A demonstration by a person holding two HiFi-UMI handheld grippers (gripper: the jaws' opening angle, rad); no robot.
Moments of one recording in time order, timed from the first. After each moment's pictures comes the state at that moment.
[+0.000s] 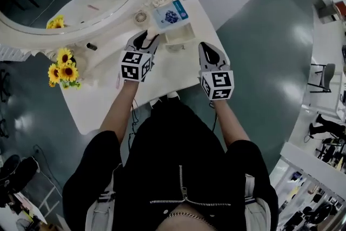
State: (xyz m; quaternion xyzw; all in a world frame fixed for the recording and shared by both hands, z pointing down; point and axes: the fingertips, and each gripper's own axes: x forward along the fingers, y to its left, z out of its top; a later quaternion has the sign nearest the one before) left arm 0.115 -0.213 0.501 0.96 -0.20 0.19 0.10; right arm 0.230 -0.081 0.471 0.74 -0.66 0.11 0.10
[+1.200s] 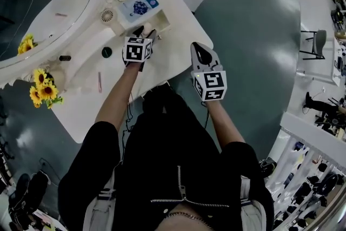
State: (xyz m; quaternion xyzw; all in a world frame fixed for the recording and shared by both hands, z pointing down) left arm 0.210 -0.183 0.643 0.92 -0.14 0.33 0.15; right arm 0.268 -0.014 0.515 0.78 -0.59 0.18 0.11
